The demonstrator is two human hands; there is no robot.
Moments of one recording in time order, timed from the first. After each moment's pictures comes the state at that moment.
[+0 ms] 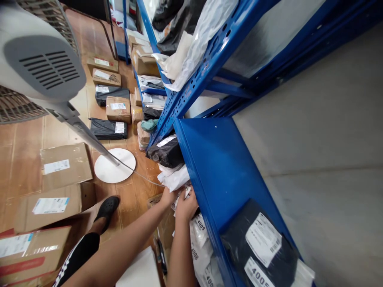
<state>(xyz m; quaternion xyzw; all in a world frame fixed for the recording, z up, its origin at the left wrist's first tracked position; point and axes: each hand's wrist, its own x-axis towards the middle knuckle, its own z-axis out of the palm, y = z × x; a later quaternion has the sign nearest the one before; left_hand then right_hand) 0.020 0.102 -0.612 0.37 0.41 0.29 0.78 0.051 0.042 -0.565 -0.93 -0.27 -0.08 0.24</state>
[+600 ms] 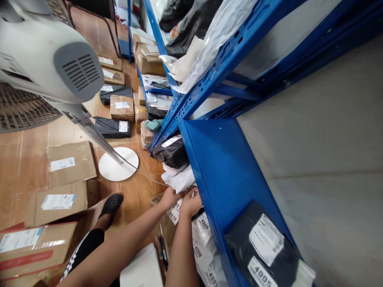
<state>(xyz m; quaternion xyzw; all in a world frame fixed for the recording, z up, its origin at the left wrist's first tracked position) -0.006 0.100 -0.609 0.46 0.39 0.15 0.78 0.054 0.050 -0.574 -0.94 -0.20 -0.10 0.27</state>
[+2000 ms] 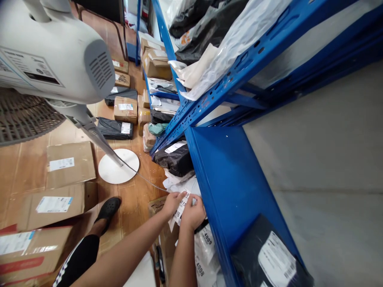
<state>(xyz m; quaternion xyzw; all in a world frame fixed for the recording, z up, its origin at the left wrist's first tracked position) 0.004 0.102 -0.616 0.38 0.44 0.13 0.80 0.045 0.060 -0.550 -0.96 -0.21 -0.07 0.20</state>
